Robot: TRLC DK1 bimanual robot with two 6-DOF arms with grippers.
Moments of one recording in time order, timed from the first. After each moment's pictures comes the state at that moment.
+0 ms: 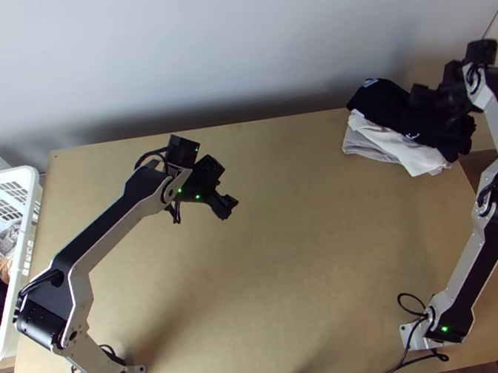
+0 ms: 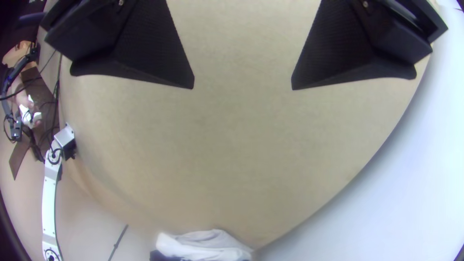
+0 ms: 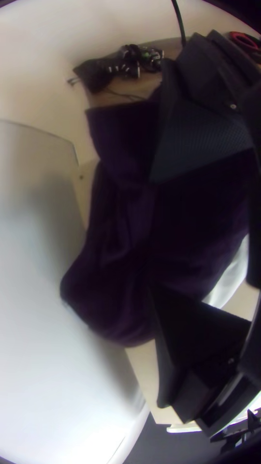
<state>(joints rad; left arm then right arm) -0.52 1.79 1.53 -0.65 0.27 0.38 -0.30 2.13 2.02 -0.80 -0.22 0.02</state>
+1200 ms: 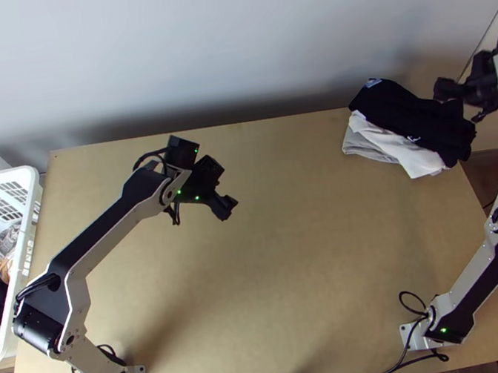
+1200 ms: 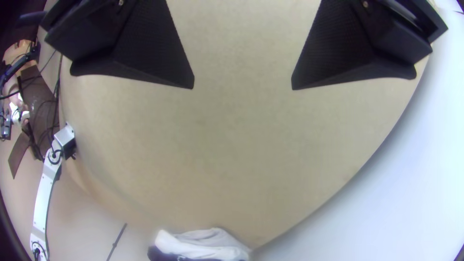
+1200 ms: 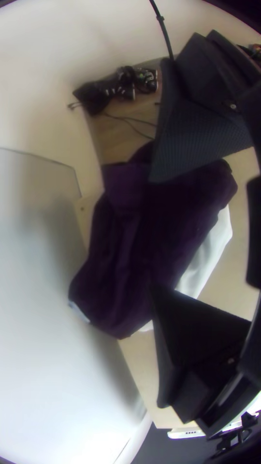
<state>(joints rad) -0.52 1.77 1.52 -0.65 0.26 0.36 -0.34 1.96 2.03 -0.98 -0.14 -0.01</state>
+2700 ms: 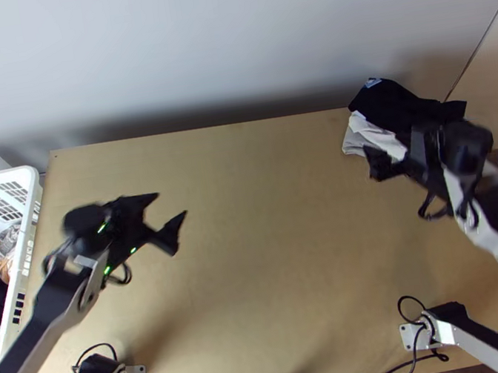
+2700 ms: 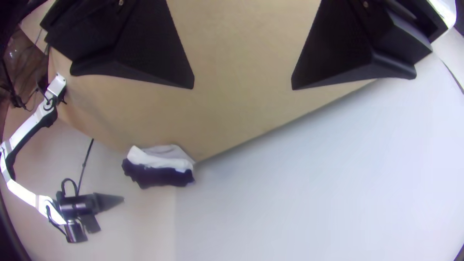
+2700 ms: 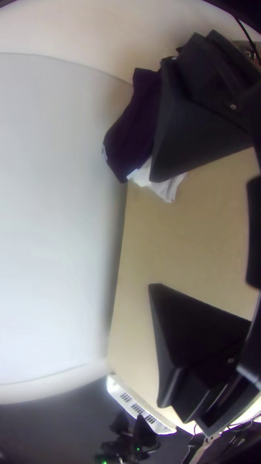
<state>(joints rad) -0.38 0.97 0.81 -0.18 0.19 0.17 0.16 1.01 0.96 -0.33 -0.13 0.03</state>
